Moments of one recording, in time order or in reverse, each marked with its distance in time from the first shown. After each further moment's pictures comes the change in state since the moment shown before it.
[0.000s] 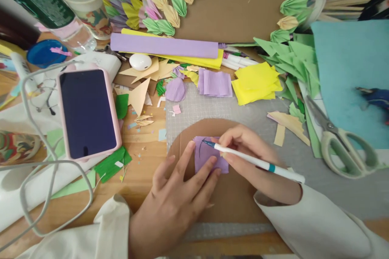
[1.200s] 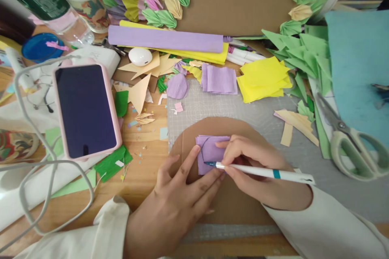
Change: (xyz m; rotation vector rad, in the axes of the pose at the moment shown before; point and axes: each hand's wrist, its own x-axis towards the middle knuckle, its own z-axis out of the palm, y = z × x) left_hand 0.003 -0.006 -0.010 0.045 -0.122 0.090; right_hand -0.006 0.006 -0.008 -0.213 -0.201 -0.197
